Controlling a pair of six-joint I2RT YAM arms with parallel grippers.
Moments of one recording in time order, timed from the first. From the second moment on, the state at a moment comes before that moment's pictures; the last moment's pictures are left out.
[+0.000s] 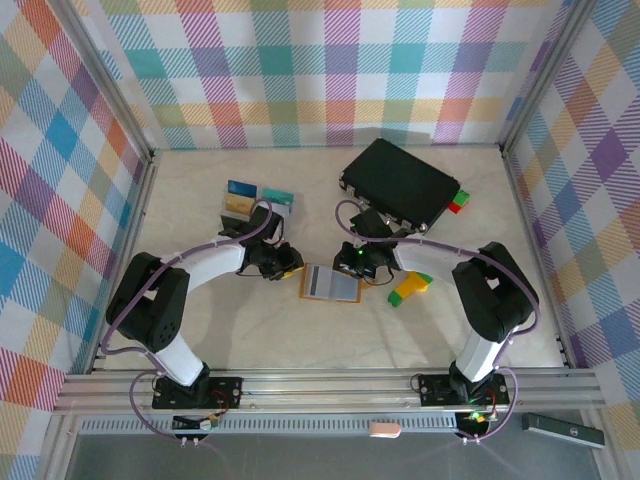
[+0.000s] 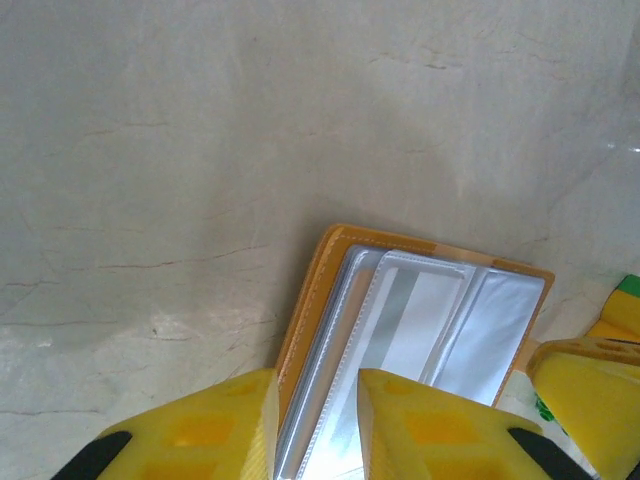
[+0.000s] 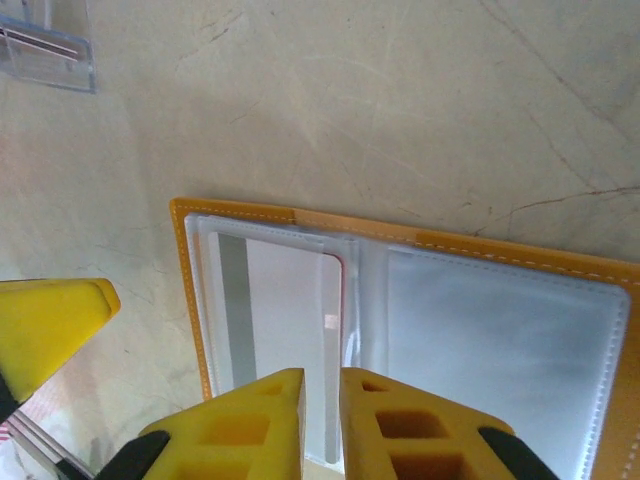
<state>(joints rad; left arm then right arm) -0.46 1.65 0.95 -0.40 0.36 -0.84 0.63 1.72 1.01 -0.33 -0.35 0.85</state>
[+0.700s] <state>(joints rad) -0.53 1.75 0.97 -0.37 0.40 -0.87 0.63 1.82 1.04 -0.30 -0.46 0.78</state>
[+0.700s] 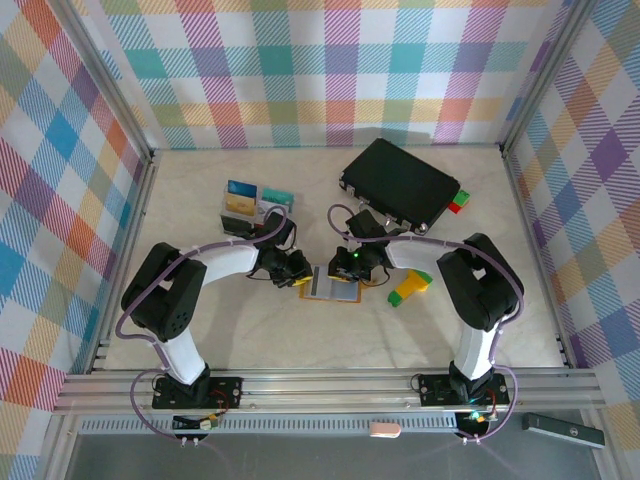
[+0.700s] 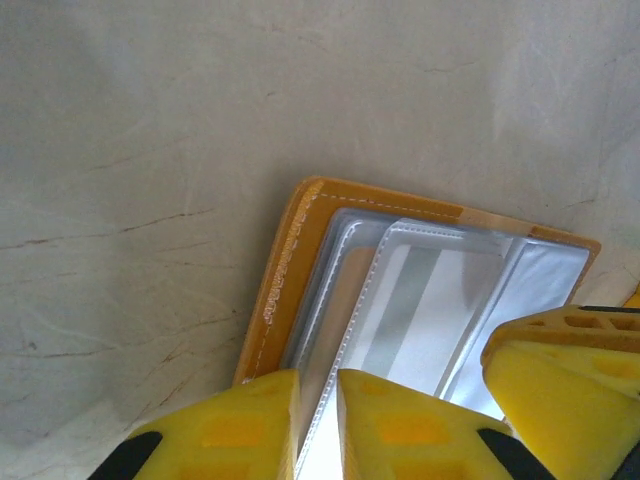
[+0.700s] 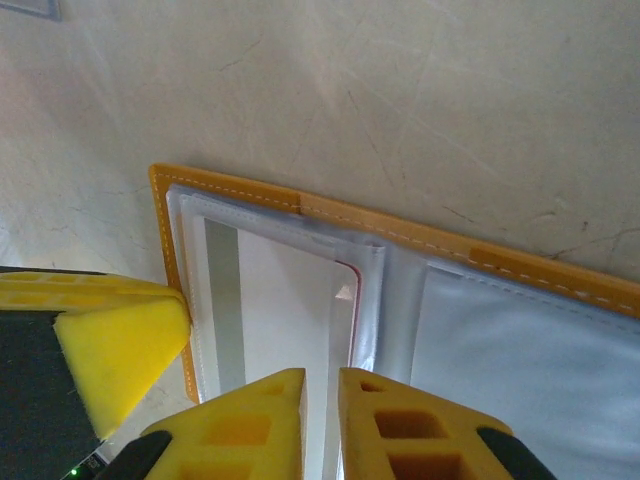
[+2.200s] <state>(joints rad) -0.55 1.74 0.99 -0.42 0.33 -0.88 0.63 1.79 0.90 -0.08 -0.52 0.88</state>
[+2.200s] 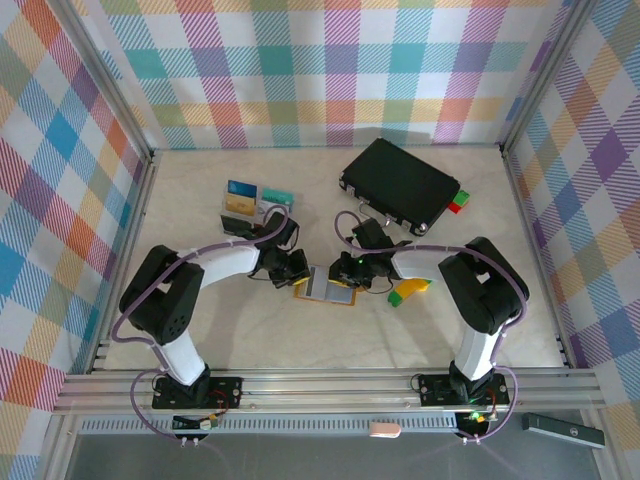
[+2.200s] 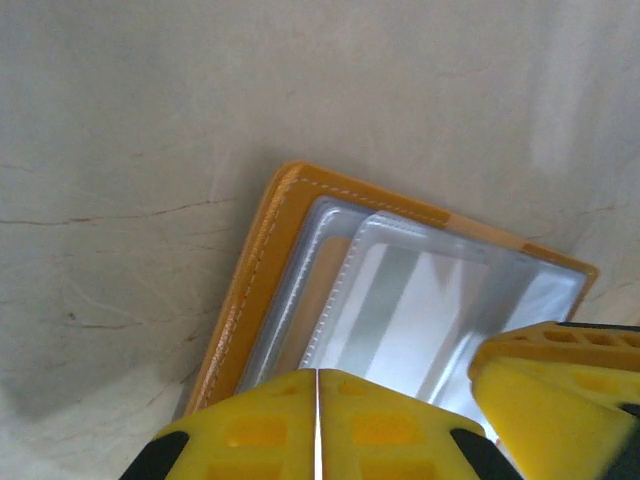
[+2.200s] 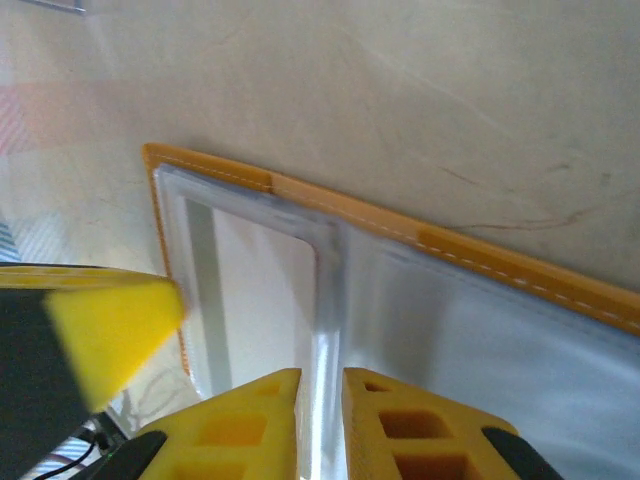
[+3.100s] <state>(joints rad) -0.55 1.75 1.00 -0.42 0.33 -0.89 0.62 1.84 0.90 -0.02 -0.57 0.94</state>
